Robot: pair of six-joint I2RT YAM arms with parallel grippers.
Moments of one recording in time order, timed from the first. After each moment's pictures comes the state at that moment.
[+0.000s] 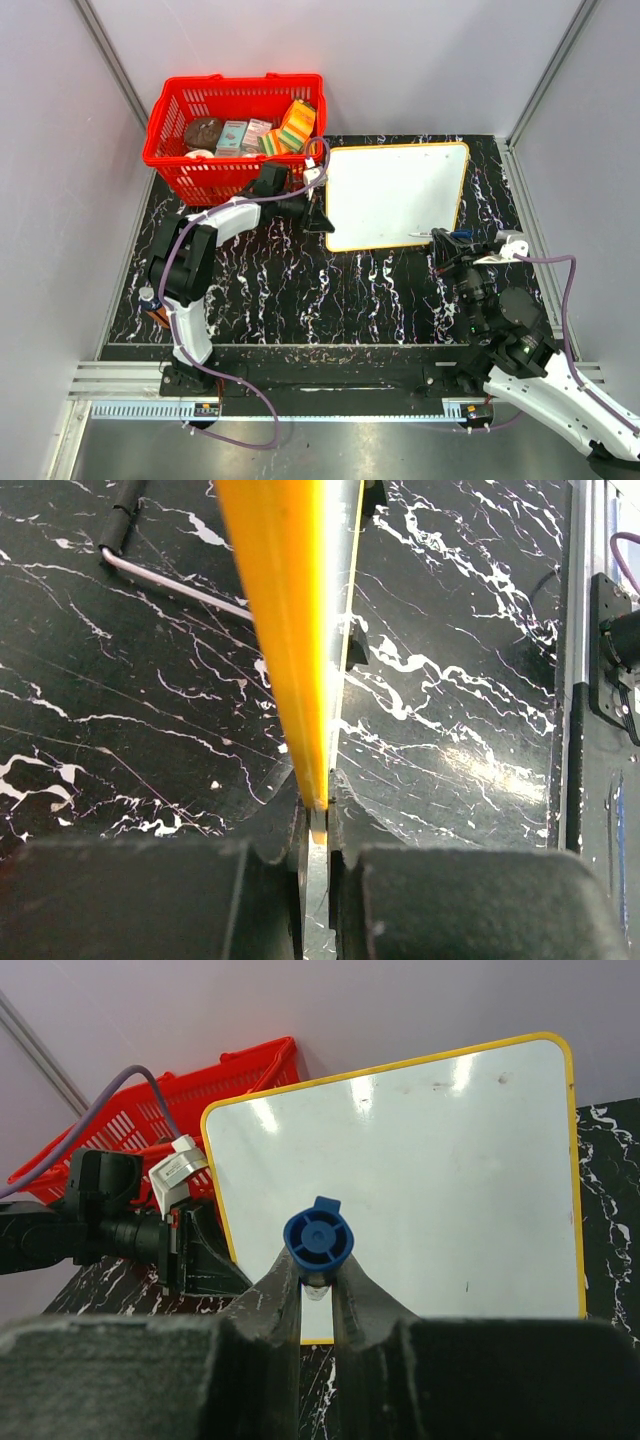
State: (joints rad) left arm -0.40 1.92 1.27 -0.10 0.95 0.14; right arm 0.86 0.34 0.52 0.06 0.65 0.23
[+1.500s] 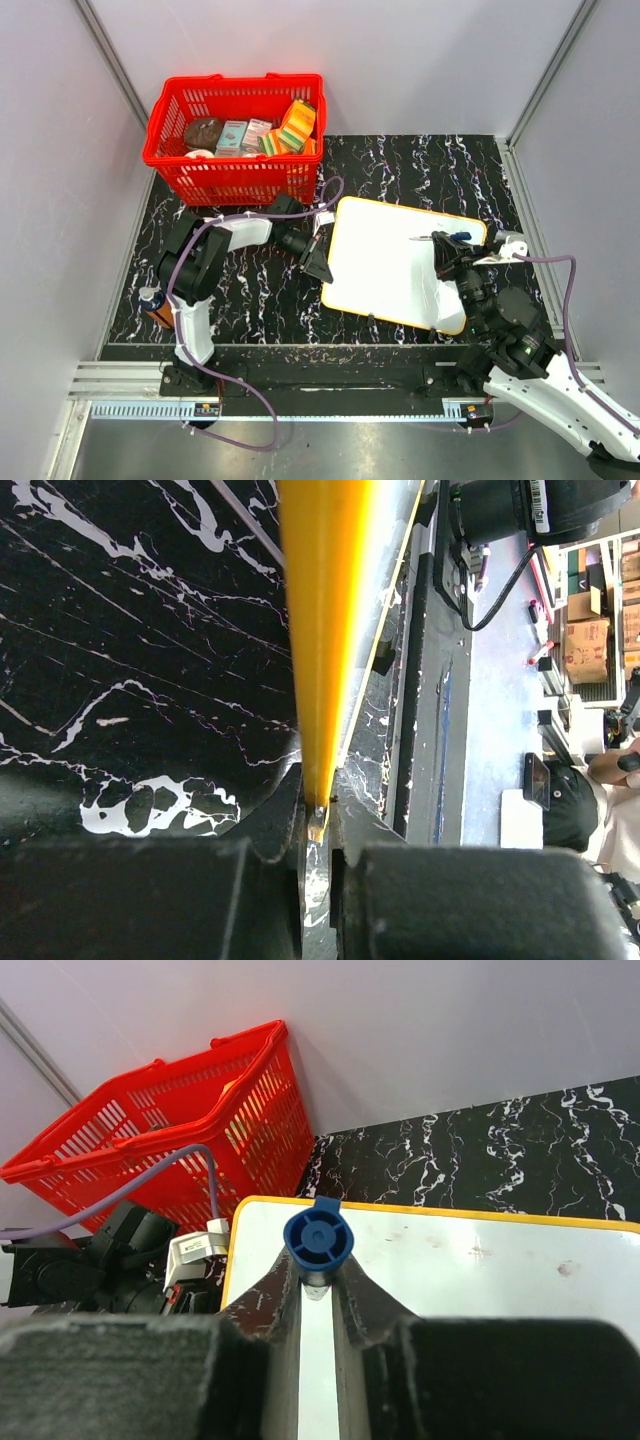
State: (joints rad) left arm -0.47 1.95 1.14 -0.39 1.16 0.18; right arm 0.86 0.33 0.52 0.01 0.66 0.27
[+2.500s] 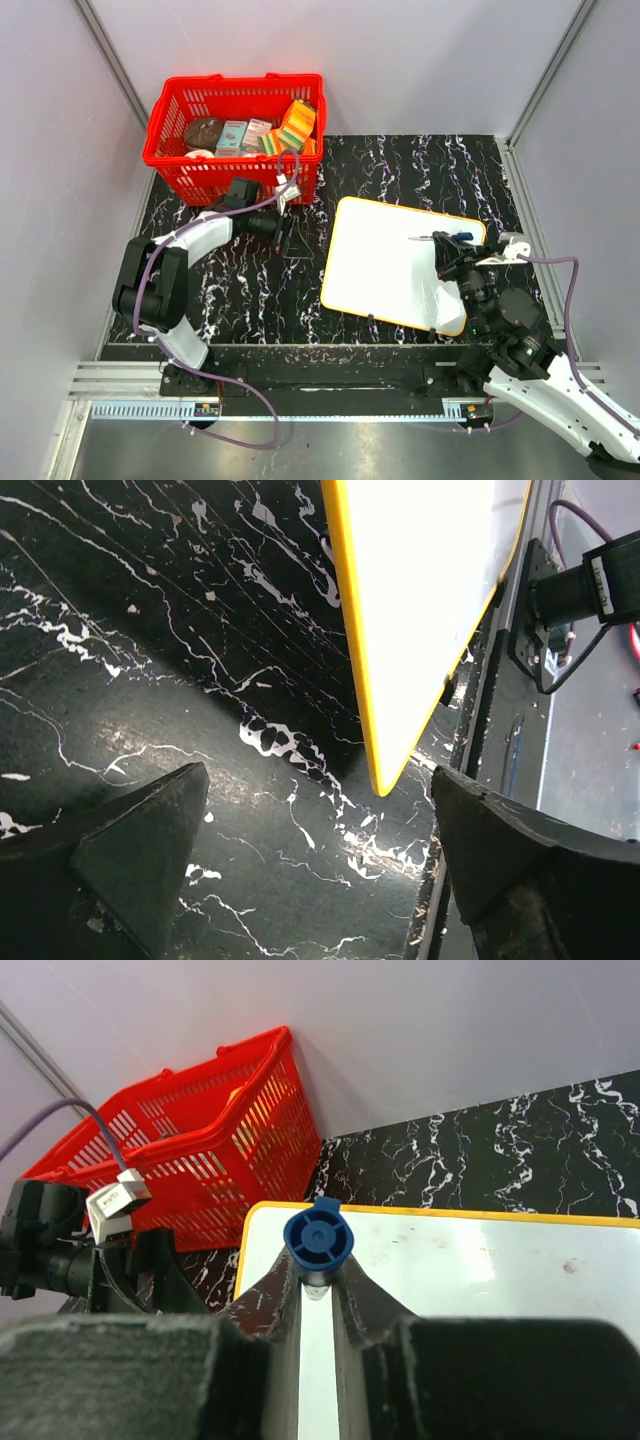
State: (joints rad) left arm -0.30 1.67 1.04 -0.30 1.03 0.16; right arm 0.86 0.30 0.52 0.00 0.66 0.30
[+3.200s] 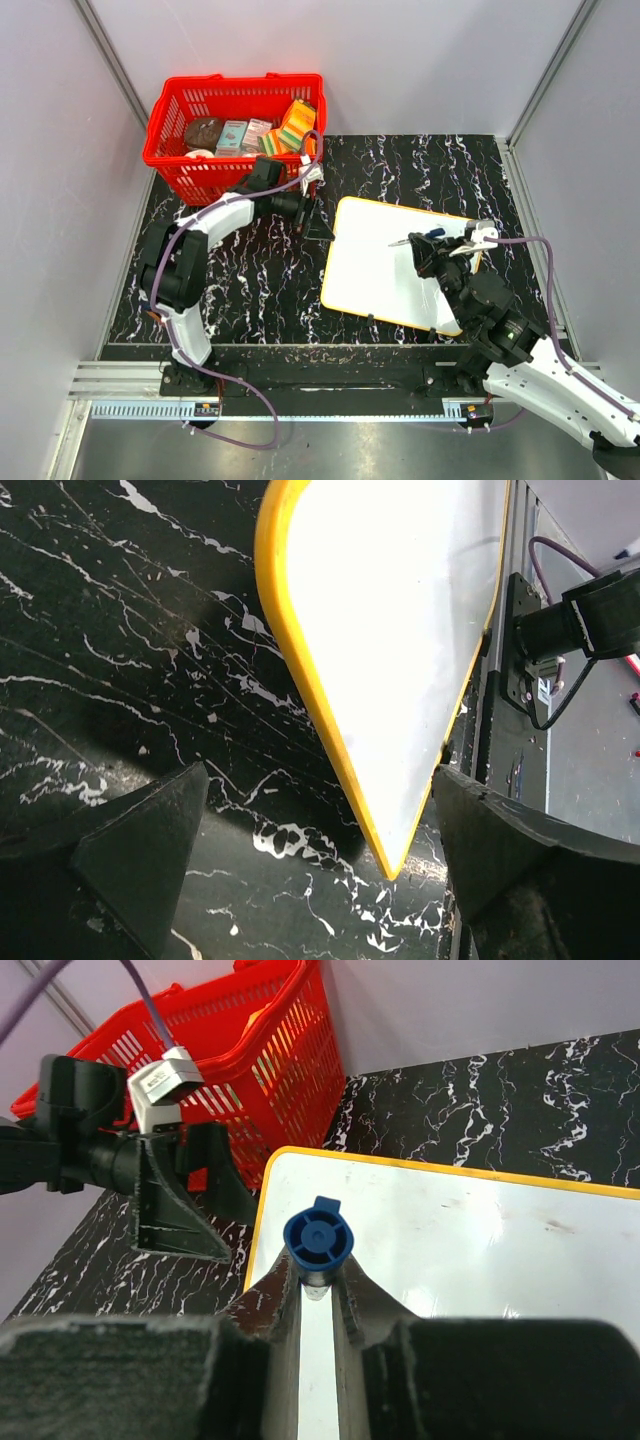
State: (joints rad) left arm -0.36 1.83 1.28 -0.25 1.04 0.08; right arm 0.86 0.49 0.54 0.00 0.56 0.36
